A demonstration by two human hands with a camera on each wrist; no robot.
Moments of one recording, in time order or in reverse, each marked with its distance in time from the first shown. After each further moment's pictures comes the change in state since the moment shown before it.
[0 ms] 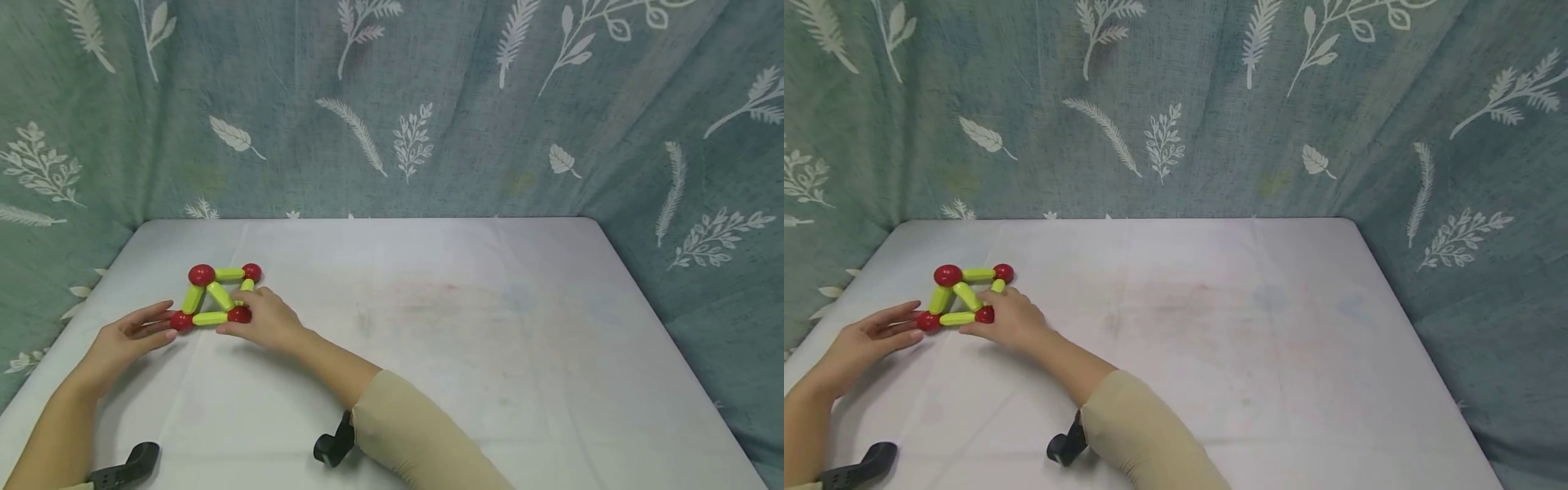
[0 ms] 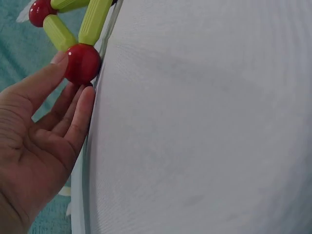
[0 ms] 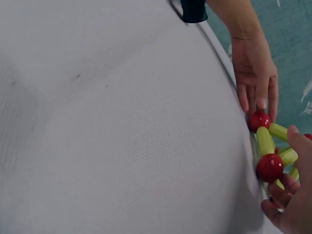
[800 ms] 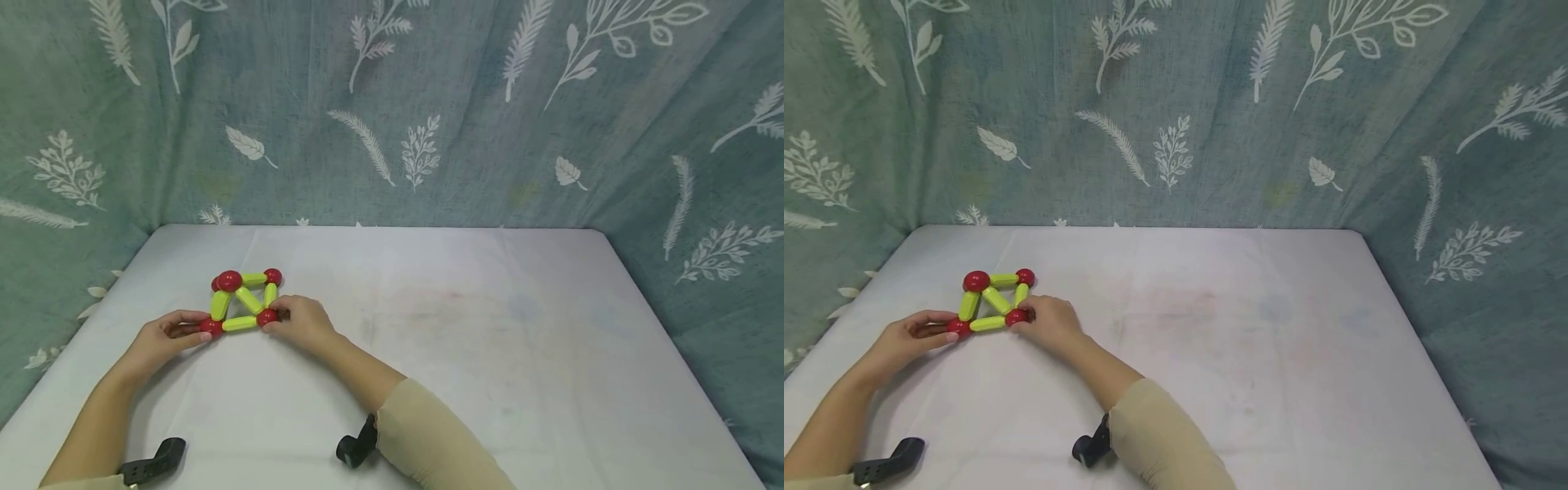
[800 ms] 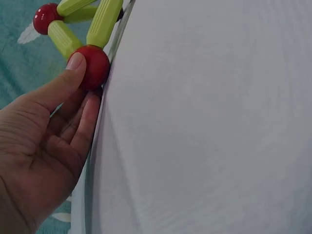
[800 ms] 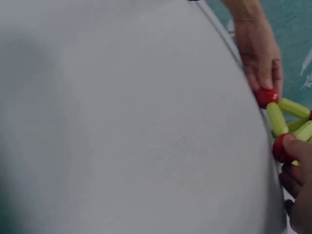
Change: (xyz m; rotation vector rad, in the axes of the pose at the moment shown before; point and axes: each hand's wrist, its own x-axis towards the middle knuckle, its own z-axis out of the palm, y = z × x) left_hand 0.007 0.018 0.023 0.032 0.009 0.015; right_hand -0.007 0.040 0.000 0.101 0.095 0.006
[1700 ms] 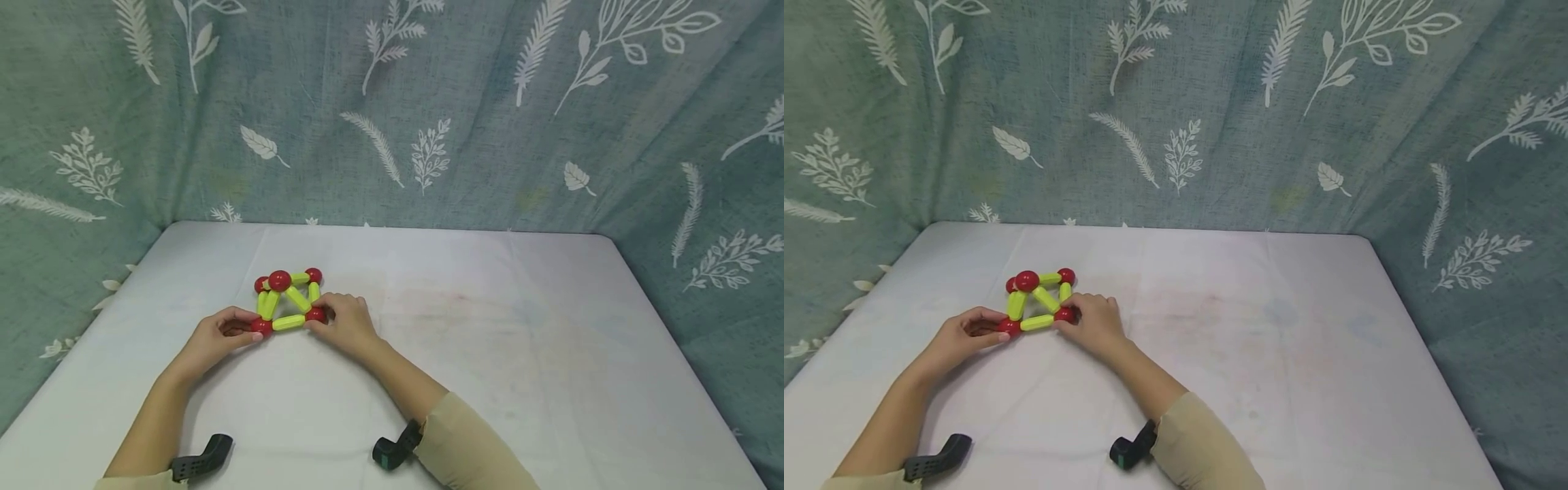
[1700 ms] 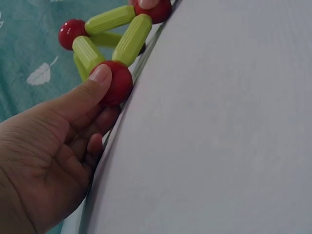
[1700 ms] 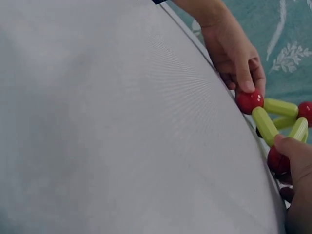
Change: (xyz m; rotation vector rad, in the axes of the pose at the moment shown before) left_hand -0.001 0.032 0.056 -0.034 0.028 0.115; right_hand -0.033 0.037 -0.026 -0.141 0.168 -0.107
